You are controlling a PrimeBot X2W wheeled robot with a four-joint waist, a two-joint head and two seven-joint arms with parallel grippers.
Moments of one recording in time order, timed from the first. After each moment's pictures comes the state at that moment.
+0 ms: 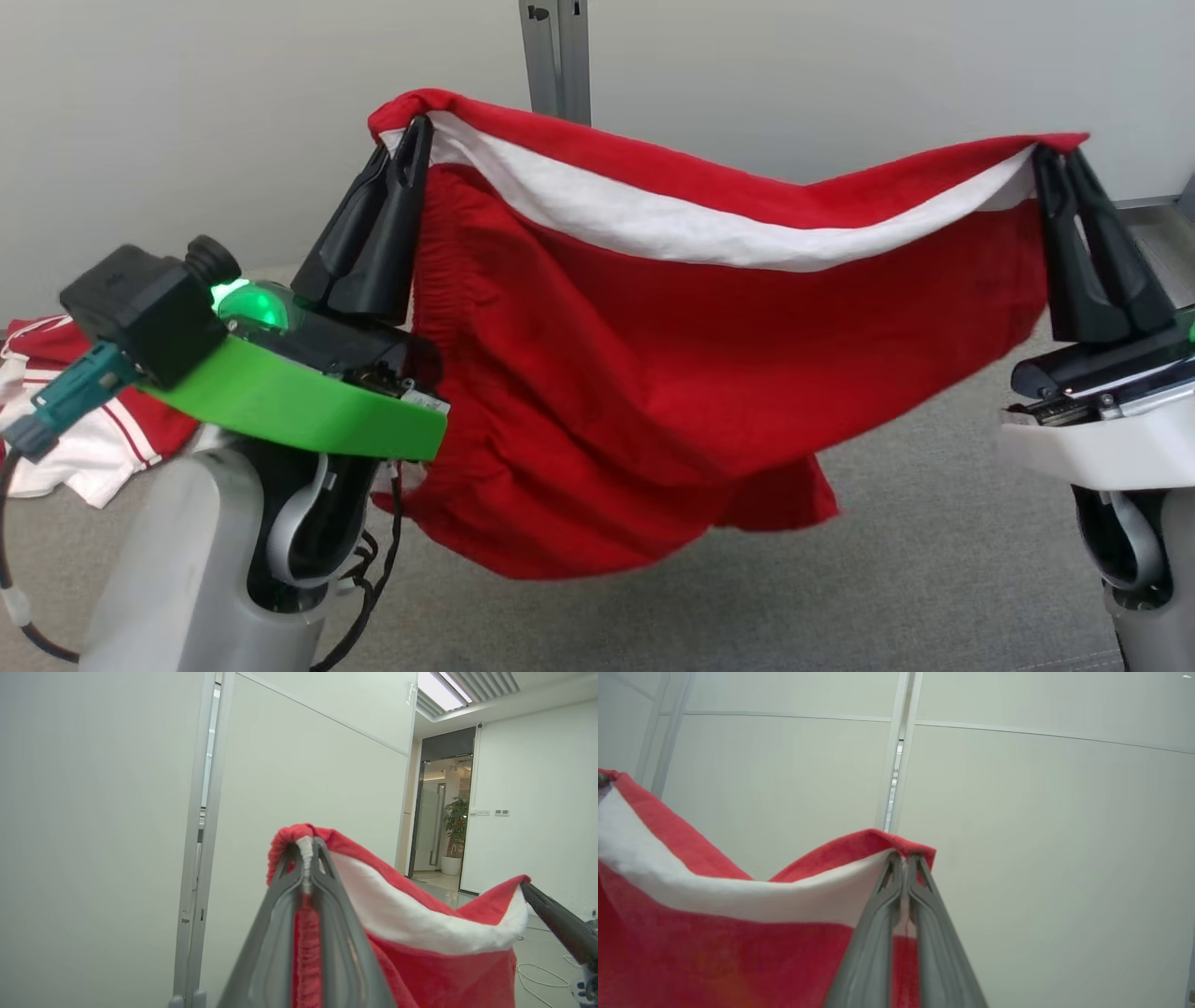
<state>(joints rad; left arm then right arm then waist) -0.41 0.21 -0.33 -0.25 -0.65 -0.04 0.04 -0.21 -0.27 0.05 -0.31 0.18 0.13 -0.13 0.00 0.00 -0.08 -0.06</state>
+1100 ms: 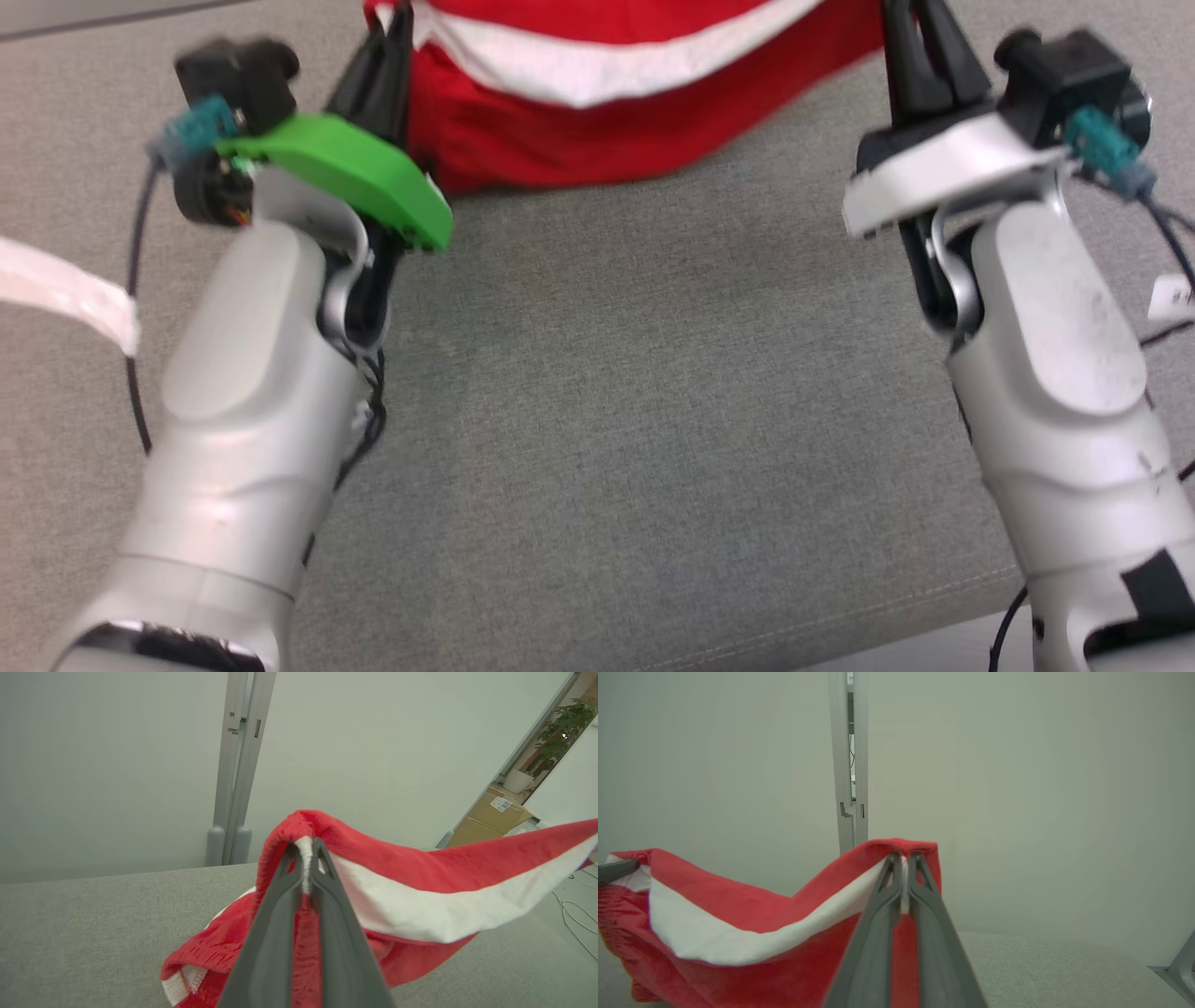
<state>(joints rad) -0.93 0.09 -0.39 0.70 -0.63 -0.11 -0.14 -0.82 -0.10 0.14 0.47 0.14 0.13 -0.26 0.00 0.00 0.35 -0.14</state>
